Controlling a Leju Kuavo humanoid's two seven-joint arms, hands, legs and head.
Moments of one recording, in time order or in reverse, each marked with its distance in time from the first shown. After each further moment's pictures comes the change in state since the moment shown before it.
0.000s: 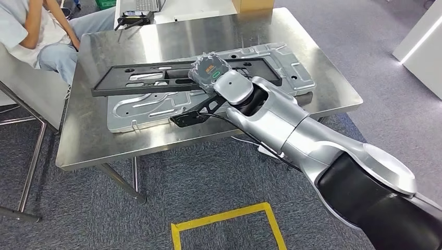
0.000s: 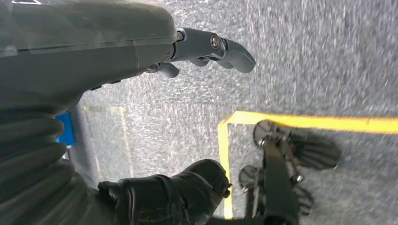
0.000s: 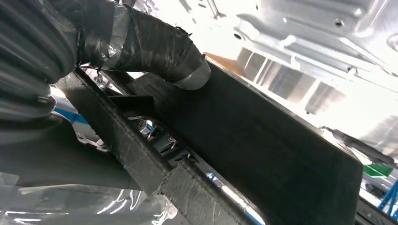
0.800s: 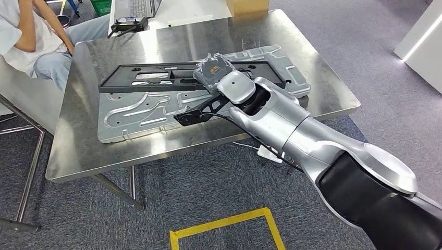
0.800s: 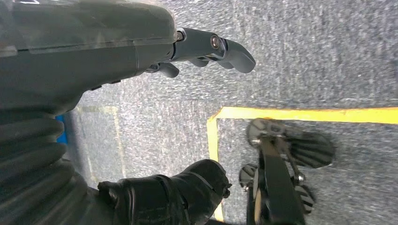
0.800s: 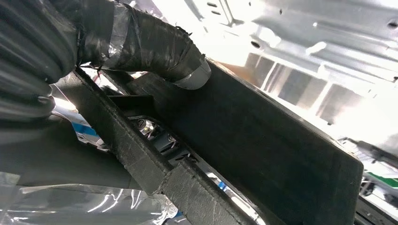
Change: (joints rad) left arm 0.003 0.000 0.000 0.000 -0.002 0.018 -0.012; right arm 0.006 -0.008 0.005 0.013 -0.023 0.010 0.021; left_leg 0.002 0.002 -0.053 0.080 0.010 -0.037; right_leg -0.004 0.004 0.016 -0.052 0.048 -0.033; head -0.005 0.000
